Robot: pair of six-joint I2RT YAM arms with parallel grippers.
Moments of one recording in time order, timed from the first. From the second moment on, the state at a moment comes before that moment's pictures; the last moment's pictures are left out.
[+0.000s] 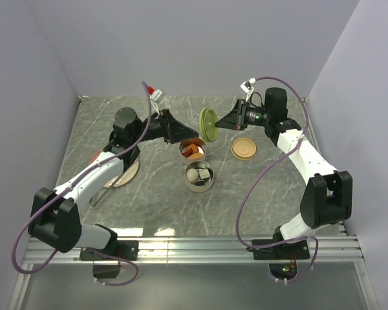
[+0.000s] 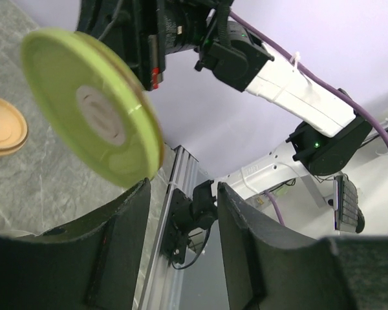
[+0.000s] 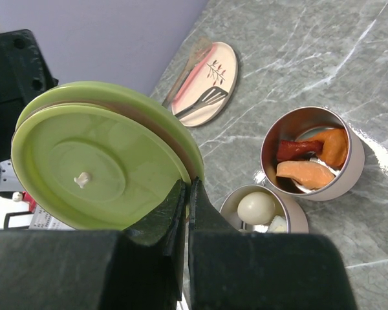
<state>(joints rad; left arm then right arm) -0.45 1.37 1.02 0.51 0.89 -0.94 0.19 1.54 1.25 -0.08 -0.99 0.49</state>
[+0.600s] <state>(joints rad) -0.42 1.42 0.96 0.64 0.89 -1.06 0.23 1.54 1.25 -0.12 -0.99 0.46</state>
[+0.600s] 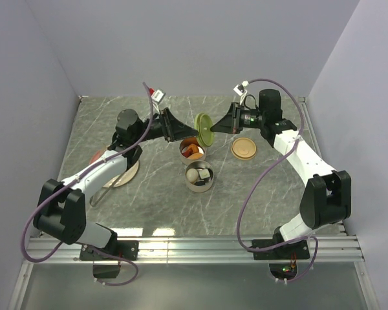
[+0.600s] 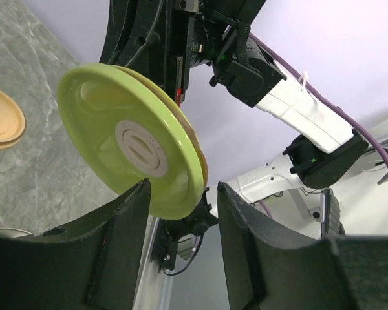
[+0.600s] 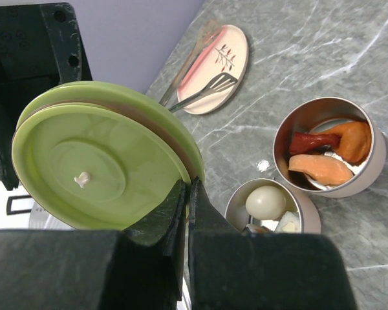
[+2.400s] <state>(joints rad) -0.42 1.45 1.10 0.31 0.87 -0.78 0.24 1.55 1.28 -0.20 -0.93 0.41</state>
